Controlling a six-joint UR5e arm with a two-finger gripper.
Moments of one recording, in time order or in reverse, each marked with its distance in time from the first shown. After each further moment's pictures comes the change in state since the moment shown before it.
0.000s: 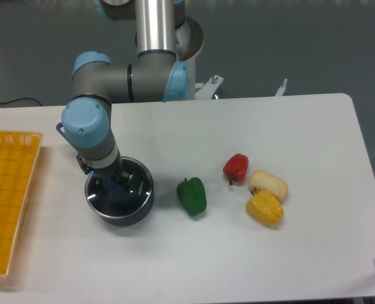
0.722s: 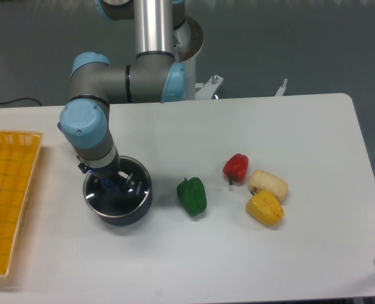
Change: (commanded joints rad) arm -0.003 0.002 -0.005 -0.012 0.003 0.045
